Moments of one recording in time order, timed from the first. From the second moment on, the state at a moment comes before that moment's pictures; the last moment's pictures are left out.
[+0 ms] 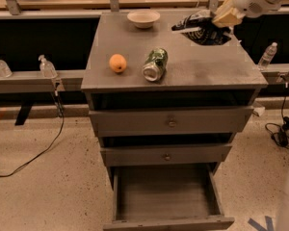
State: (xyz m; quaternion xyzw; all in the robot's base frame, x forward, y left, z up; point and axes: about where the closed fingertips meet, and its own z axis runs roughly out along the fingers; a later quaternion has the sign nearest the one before) arm 0.729 -0.232 0.991 -0.57 0.72 -0.05 0.40
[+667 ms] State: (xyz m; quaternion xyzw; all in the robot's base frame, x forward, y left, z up) arm 0.676 -0.242 0.995 -0.50 0.75 -0.02 0.43
